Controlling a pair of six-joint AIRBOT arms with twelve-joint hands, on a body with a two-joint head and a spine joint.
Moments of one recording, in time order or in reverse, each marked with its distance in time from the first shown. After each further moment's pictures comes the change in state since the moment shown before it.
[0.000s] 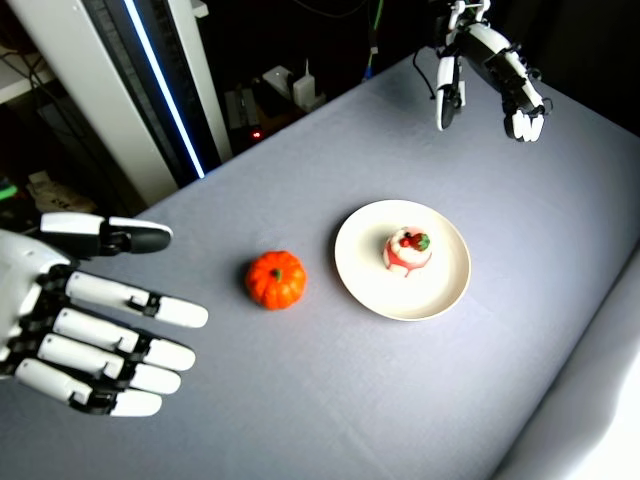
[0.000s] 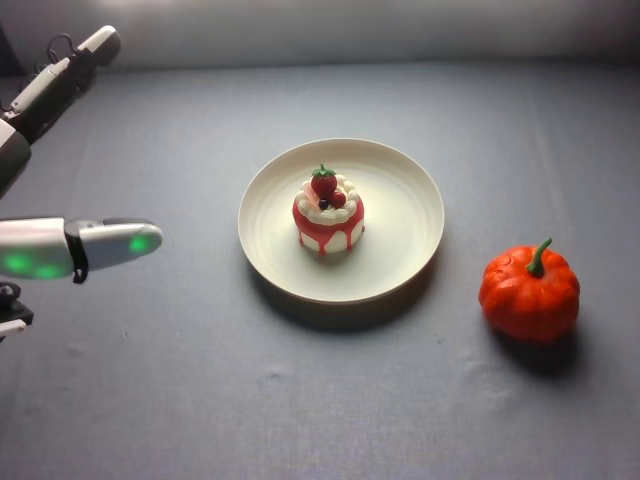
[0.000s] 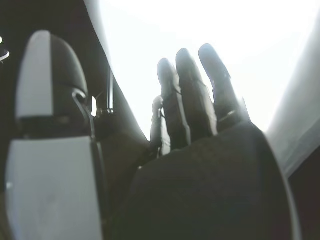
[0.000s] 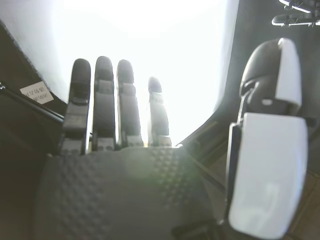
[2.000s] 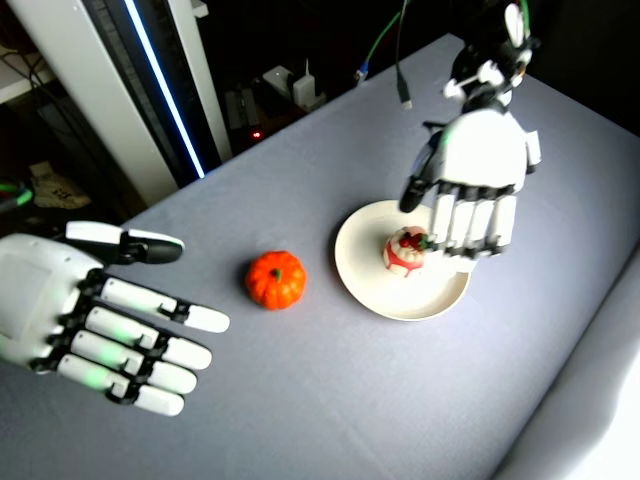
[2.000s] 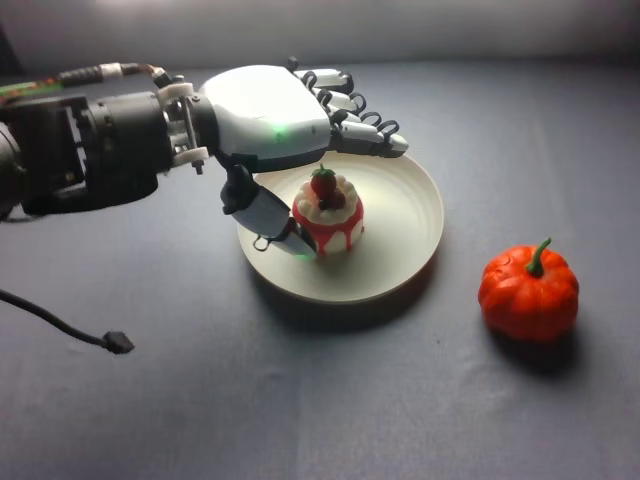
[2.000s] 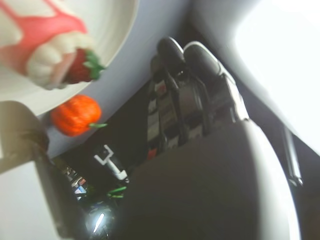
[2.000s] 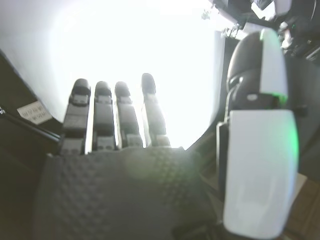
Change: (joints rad) left arm -0.643 -0.384 0.467 1.260 0.655 -0.006; right arm 0.018 -0.029 0.022 -0.042 -0.088 0.000
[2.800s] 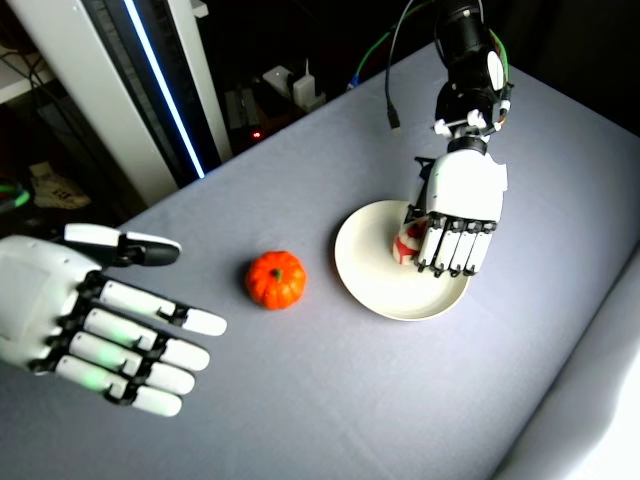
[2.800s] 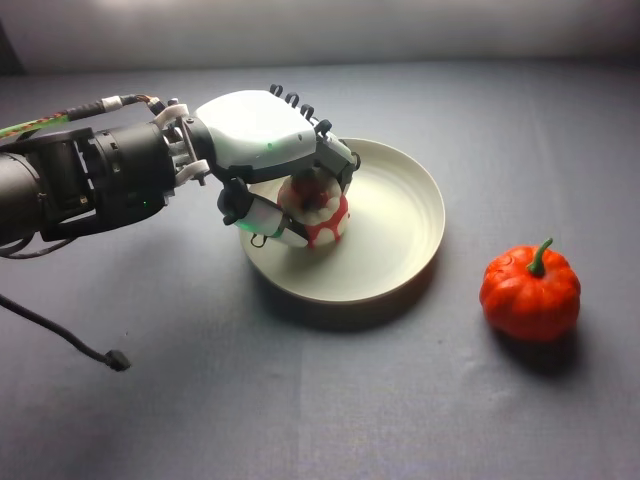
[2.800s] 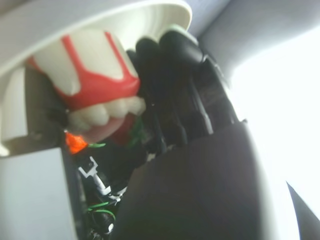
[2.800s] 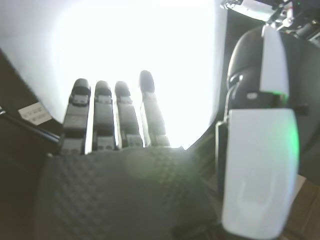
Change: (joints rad) left arm 0.082 -0.082 0.129 -0.140 -0.007 -0.012; right arm 0.000 0.000 0.000 -0.018 -0.003 0.002
